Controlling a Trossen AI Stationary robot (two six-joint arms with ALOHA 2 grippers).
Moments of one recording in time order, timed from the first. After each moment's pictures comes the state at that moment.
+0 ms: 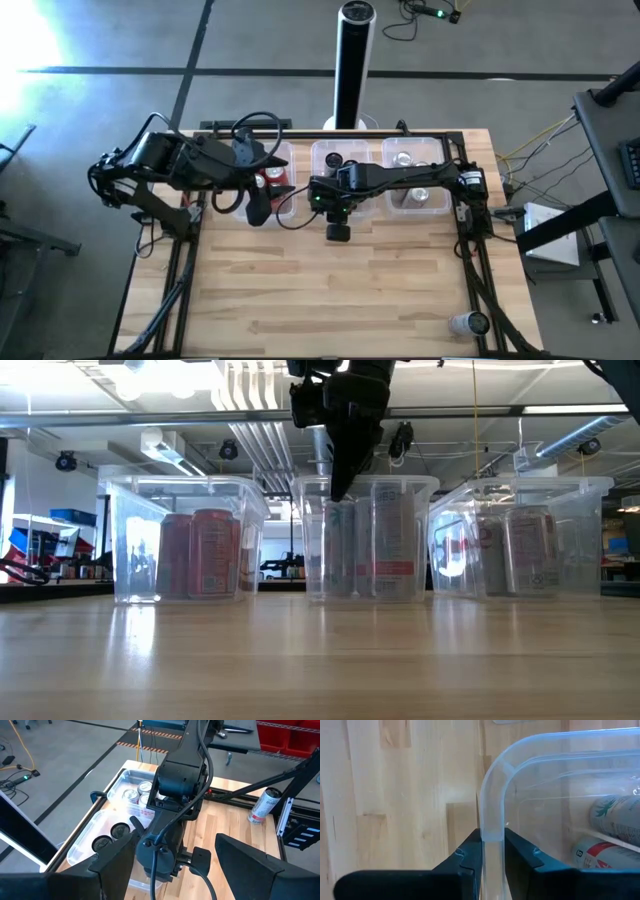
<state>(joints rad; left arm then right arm) -0.21 1.50 2.11 -1.15 -0.43 -0.30 -0.04 2.03 1.82 -1.06 -0.06 0.00</state>
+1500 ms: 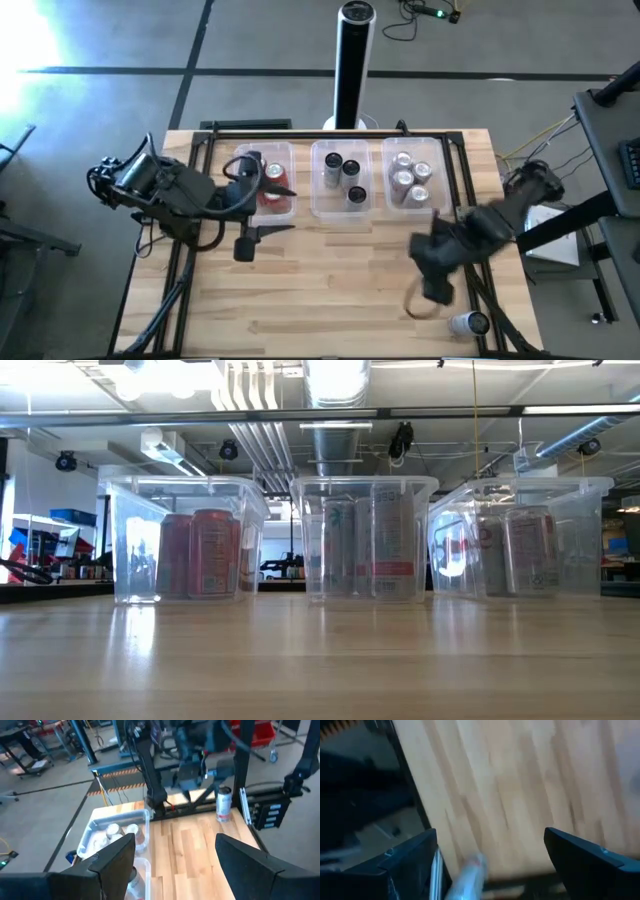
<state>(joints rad) -0.42 1.51 2.10 -0.96 -0.44 0.02 0.56 1.52 1.71 -1.50 -0.08 0.89</state>
